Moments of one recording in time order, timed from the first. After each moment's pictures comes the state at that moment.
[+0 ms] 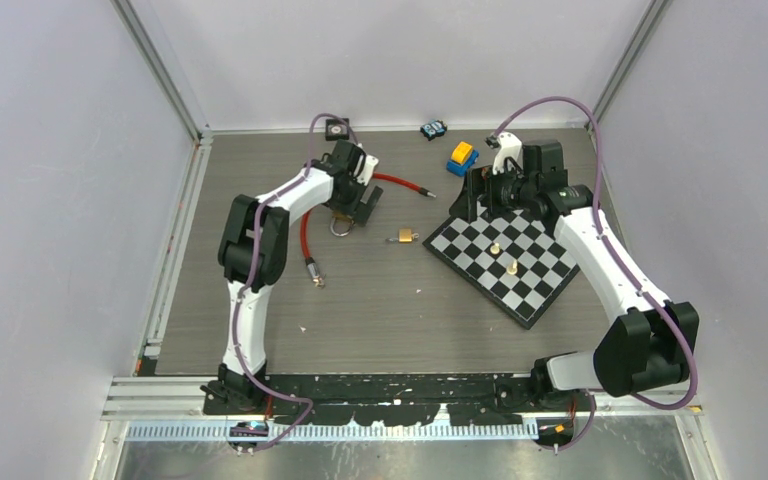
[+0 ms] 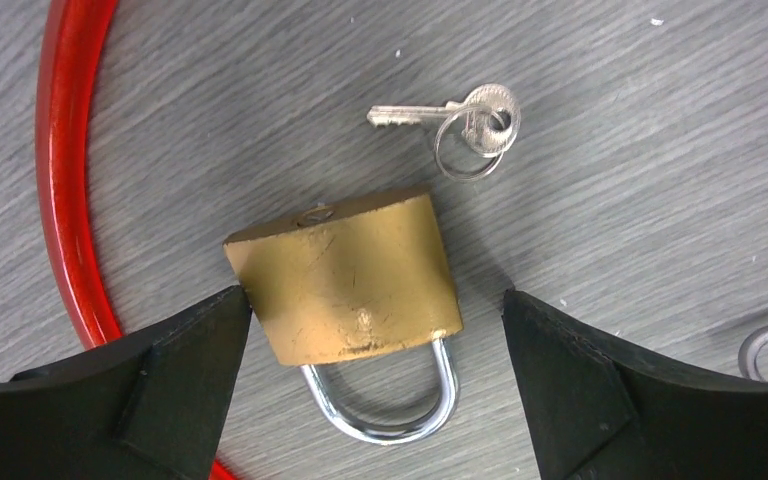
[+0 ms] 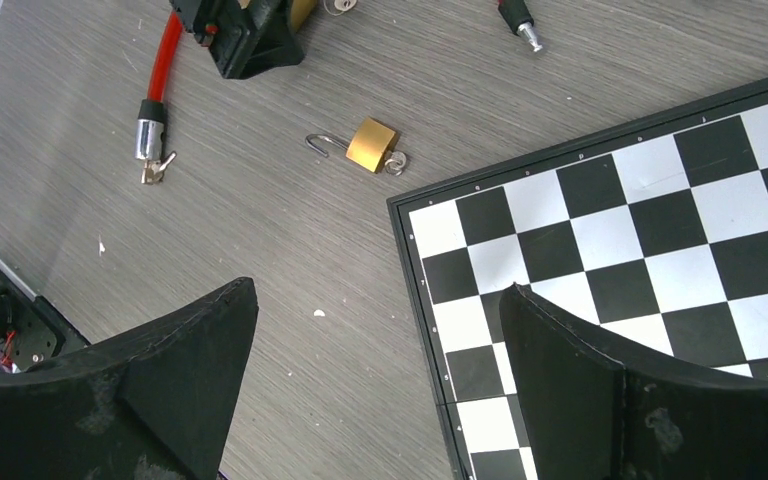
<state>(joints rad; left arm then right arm) -0.41 2.16 1.67 -0.58 0.00 0.13 0.19 1.35 1.18 -0.51 -0.48 0.05</state>
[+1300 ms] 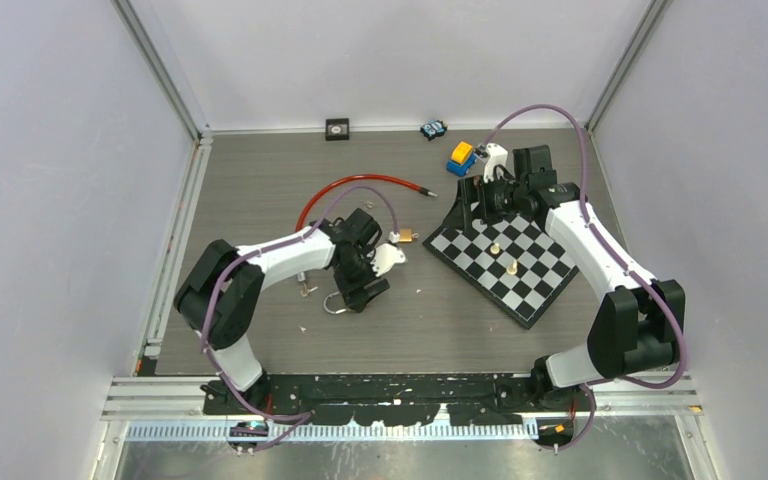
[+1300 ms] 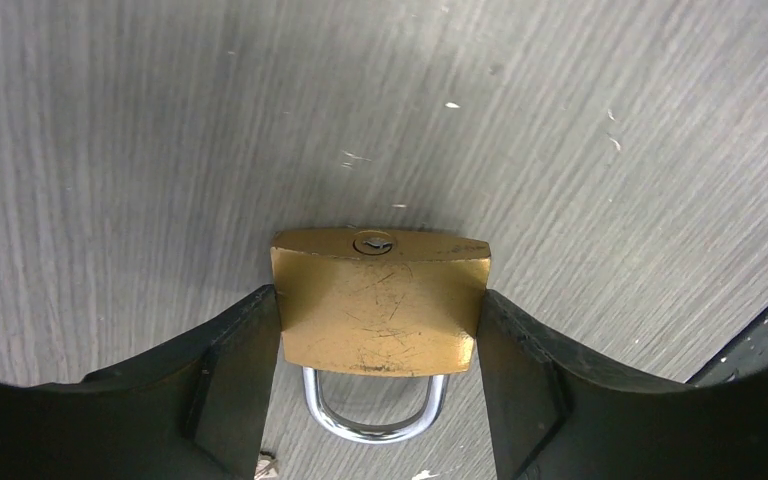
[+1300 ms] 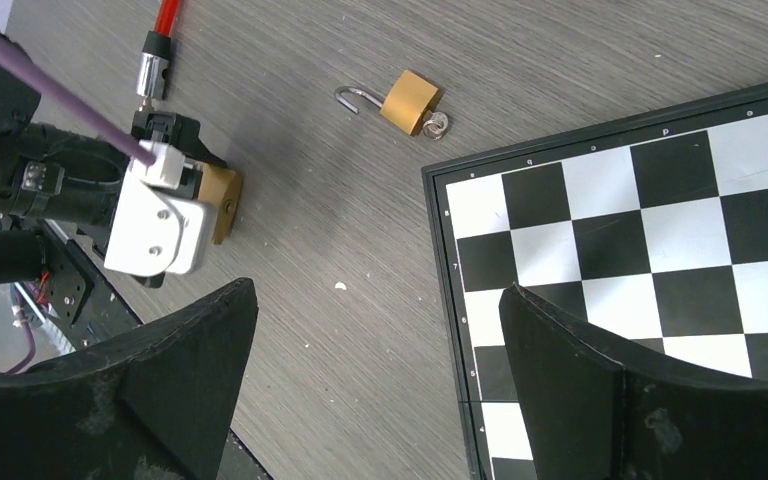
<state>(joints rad) -0.68 1.73 1.09 -0.69 0.23 0.46 0.19 1.44 1.16 -0.52 -0.60 0.02</state>
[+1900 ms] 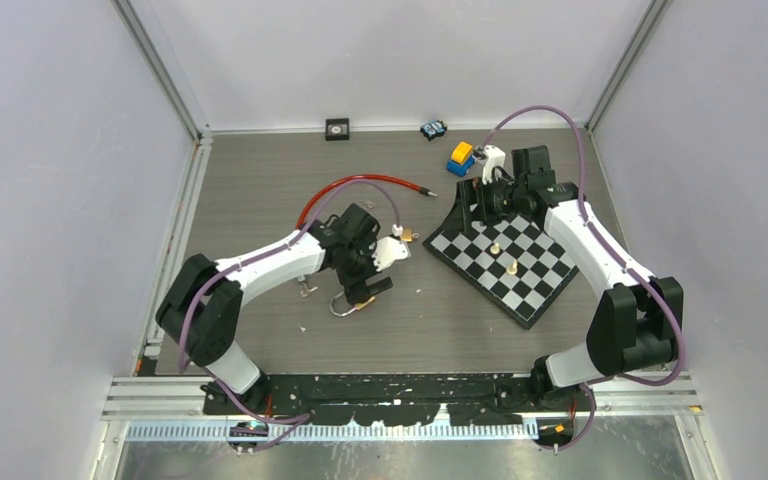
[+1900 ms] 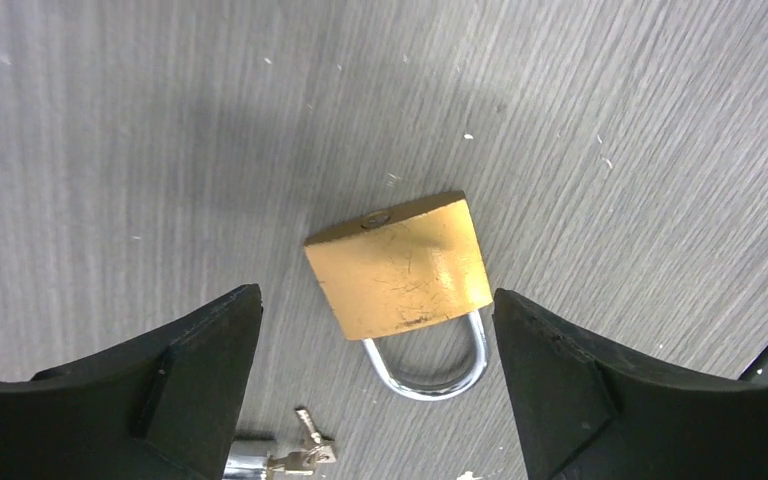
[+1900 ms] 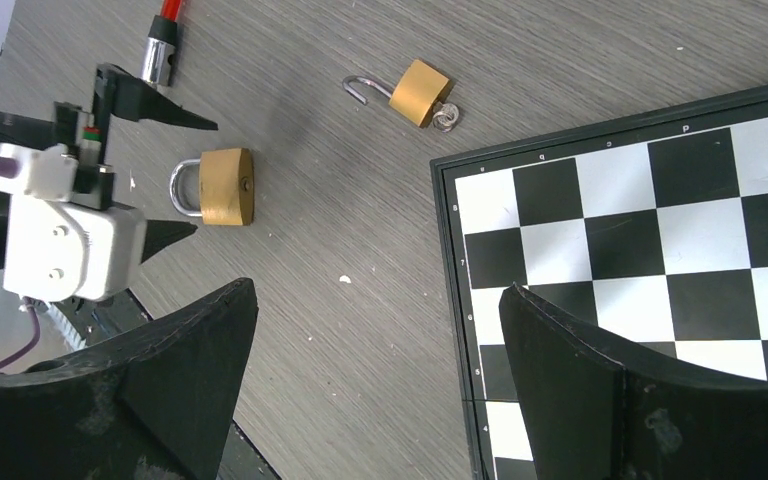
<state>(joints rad) -0.71 1.61 1.05 -0.62 0.20 0.53 0.19 1.45 1.16 -0.53 -0.63 0.00</state>
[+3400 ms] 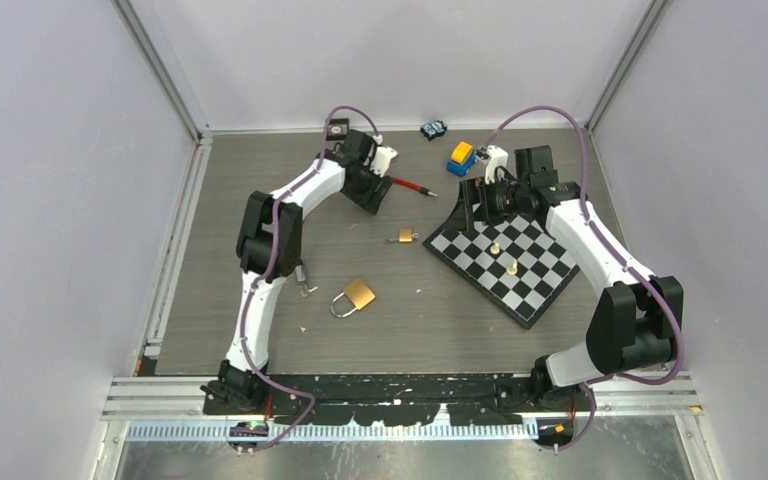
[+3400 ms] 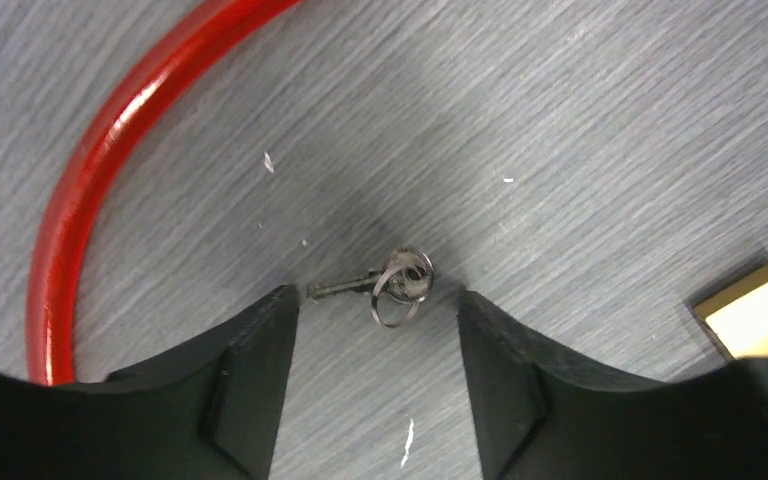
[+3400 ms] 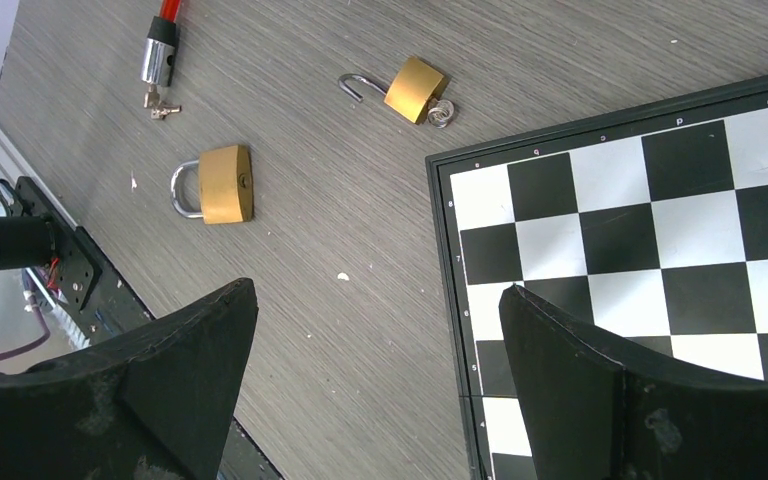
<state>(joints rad) -0.43 2.35 1.96 -0.64 0.16 0.25 0.17 1.46 1.16 -0.54 -0.64 -0.01</state>
